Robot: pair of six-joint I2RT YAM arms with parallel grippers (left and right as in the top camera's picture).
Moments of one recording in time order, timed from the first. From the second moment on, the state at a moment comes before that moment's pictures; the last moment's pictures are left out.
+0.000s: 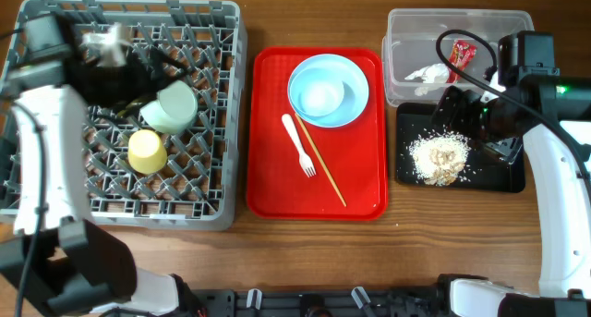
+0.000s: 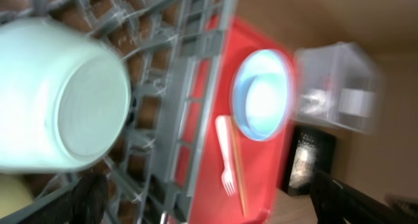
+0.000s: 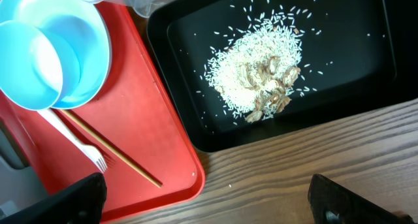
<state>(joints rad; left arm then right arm) 0.26 1.67 1.53 -1.07 0.64 -0.19 -0.06 1.43 1.45 -1.35 -0.08 0.42</state>
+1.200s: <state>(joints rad) -0.56 2.11 1.48 -0.99 0.02 -0.73 -0.06 1.43 1.45 -1.35 -0.08 0.42</state>
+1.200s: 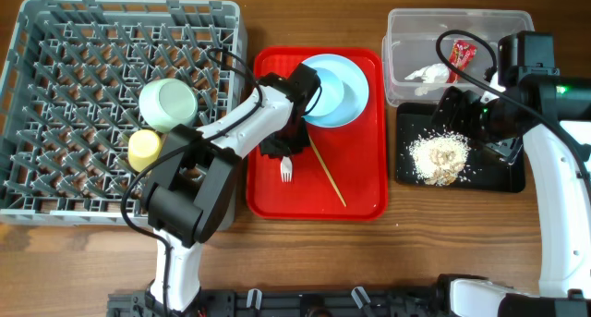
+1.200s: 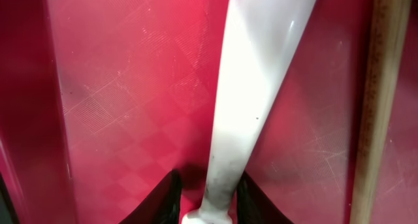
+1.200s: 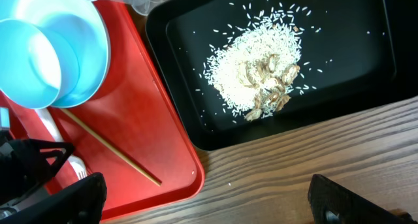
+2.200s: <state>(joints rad) -0.40 1.56 1.49 -1.02 -0.16 -0.58 -0.06 1.43 1.45 -1.36 -0.08 0.42</state>
